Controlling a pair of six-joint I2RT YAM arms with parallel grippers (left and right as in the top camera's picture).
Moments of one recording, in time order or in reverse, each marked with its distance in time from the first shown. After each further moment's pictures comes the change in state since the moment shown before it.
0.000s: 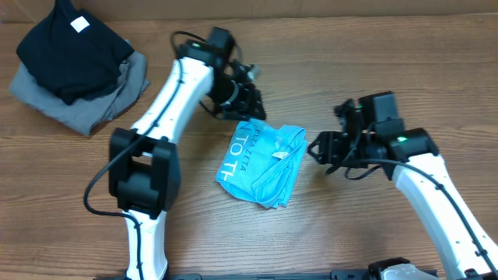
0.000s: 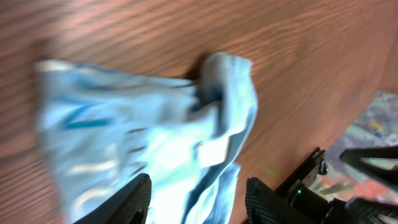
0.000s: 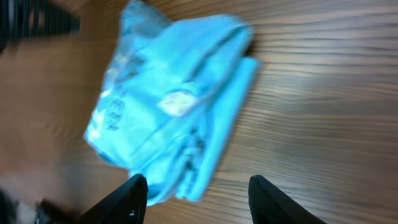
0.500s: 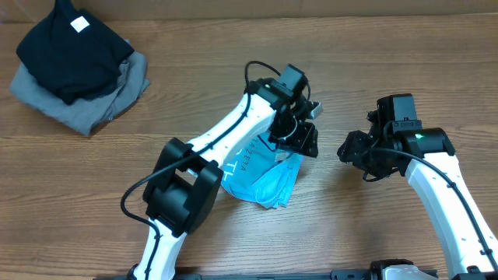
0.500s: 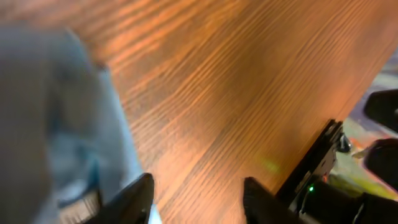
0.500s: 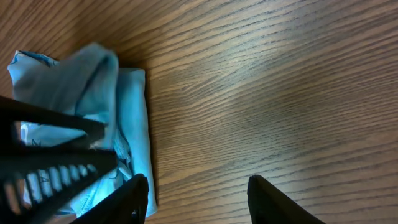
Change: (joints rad) left arm -0.343 0.000 -0.151 0.280 -0.032 -0.117; right arm -0.143 0.000 0.000 -0.124 0.219 0.174
